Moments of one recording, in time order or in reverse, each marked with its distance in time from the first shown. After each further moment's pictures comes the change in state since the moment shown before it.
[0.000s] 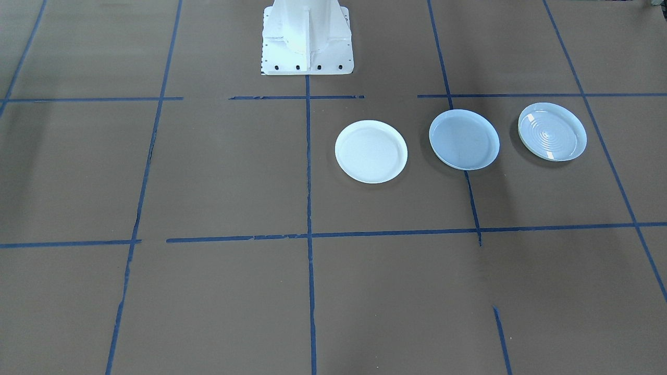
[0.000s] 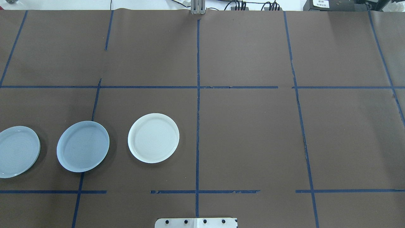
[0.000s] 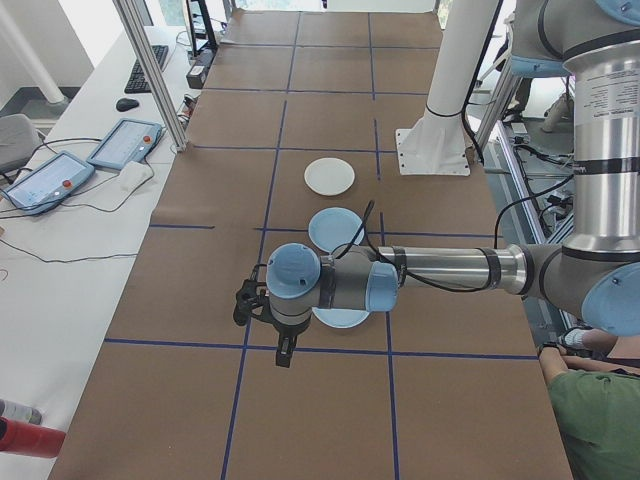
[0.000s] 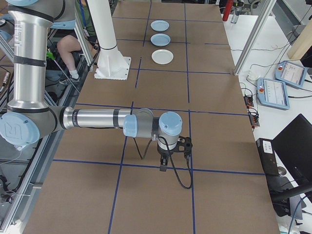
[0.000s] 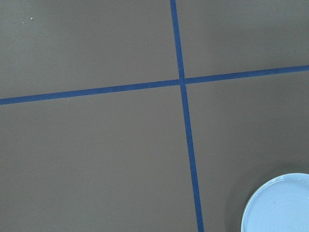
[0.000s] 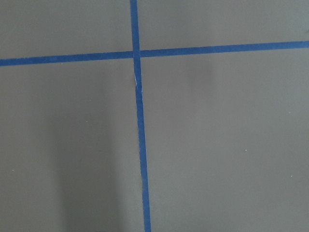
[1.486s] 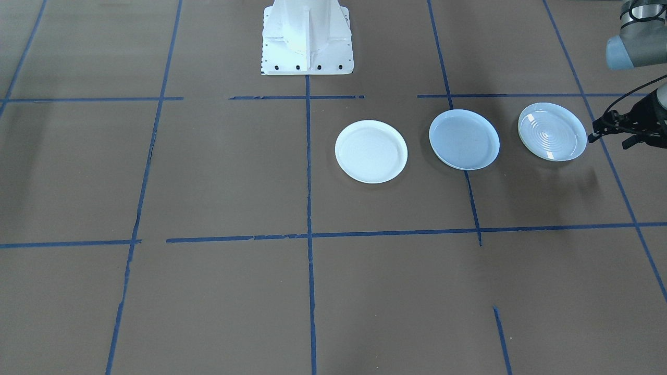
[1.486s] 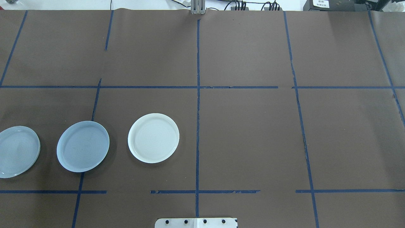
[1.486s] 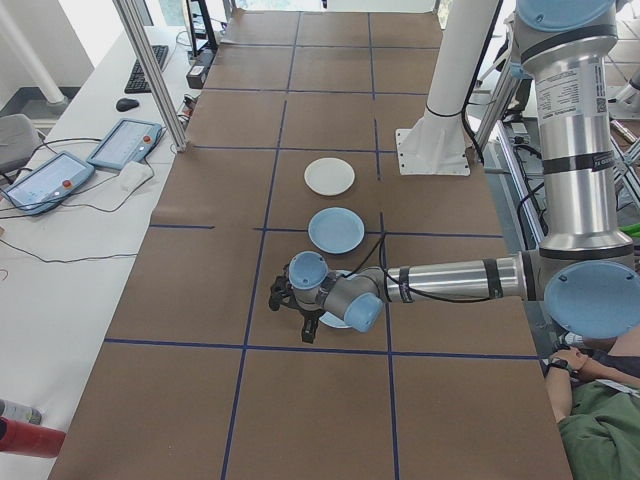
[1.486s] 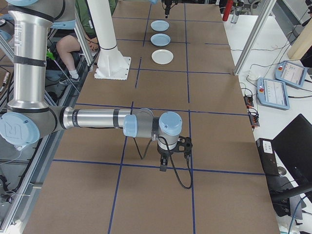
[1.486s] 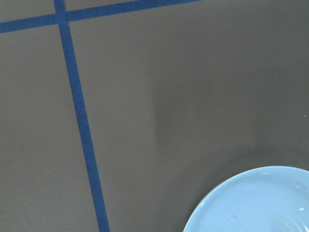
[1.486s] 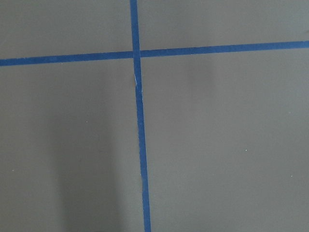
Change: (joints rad) left arm 0.498 0.064 0.191 -0.605 0.051 -0.545; right arm 0.000 0.000 0.000 0.000 0.000 0.000
